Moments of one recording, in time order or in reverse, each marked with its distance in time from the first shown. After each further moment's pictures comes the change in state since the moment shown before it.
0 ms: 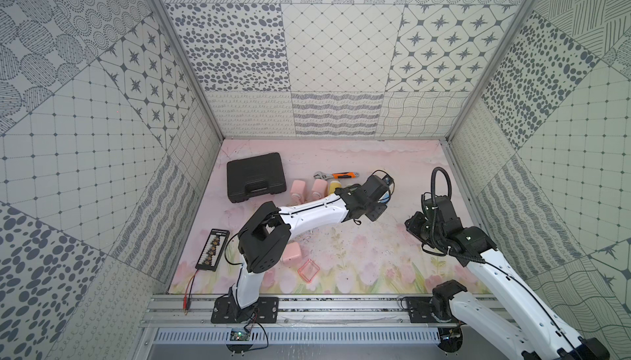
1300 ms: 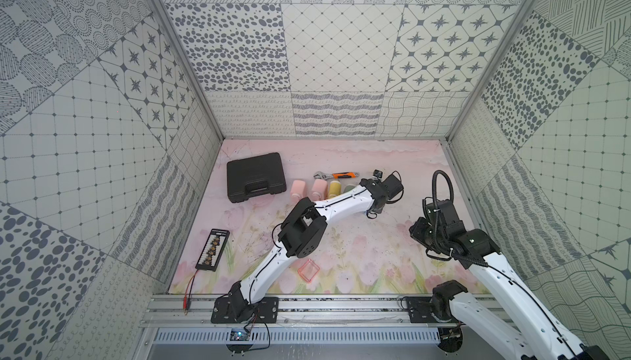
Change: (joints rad) left arm 0.011 0.422 0.527 -0.478 -0.255 -0.468; right arm -0.023 -0.034 -0.007 -0.089 0.002 -0.047
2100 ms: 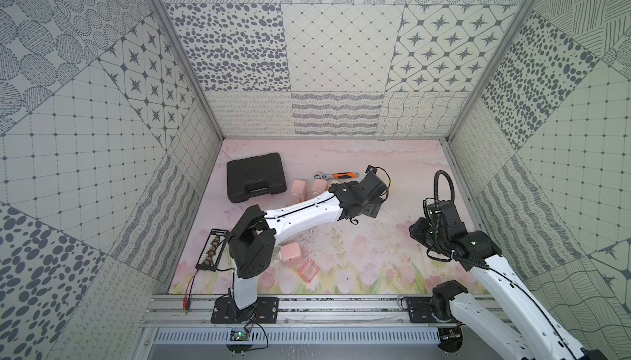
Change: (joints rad) left arm -0.018 -0.607 -0.593 0.315 0.083 0.216; right arm -0.003 -0.003 -0.005 0.019 -0.013 -0.042
